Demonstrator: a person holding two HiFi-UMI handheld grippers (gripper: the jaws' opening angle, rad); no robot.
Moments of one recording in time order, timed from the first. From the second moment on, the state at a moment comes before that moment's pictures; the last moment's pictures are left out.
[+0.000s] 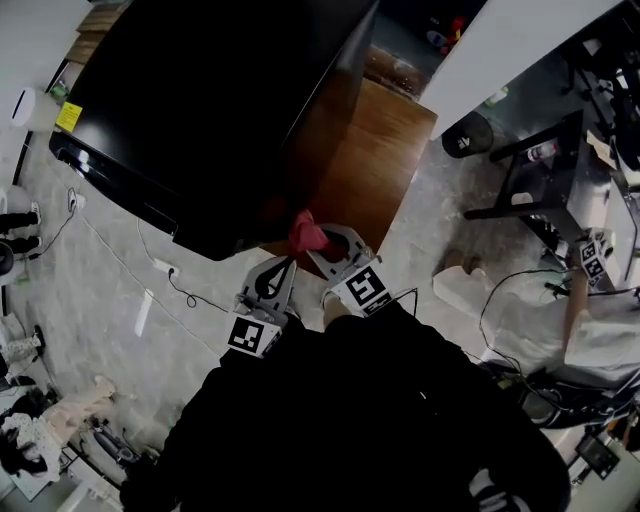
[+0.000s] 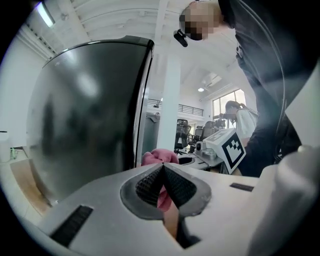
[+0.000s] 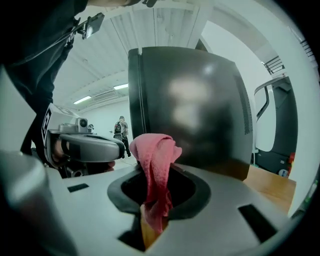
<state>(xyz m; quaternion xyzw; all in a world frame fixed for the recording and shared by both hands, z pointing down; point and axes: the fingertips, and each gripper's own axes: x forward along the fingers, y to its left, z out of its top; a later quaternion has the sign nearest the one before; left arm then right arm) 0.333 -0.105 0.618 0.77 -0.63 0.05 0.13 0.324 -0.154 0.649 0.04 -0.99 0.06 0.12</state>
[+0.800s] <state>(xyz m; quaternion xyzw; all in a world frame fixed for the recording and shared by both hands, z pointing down) 0.340 -0.146 0.634 0.76 -0.63 0.04 0.12 0.298 -0.185 0.677 0.05 -0.99 0.10 0.12</state>
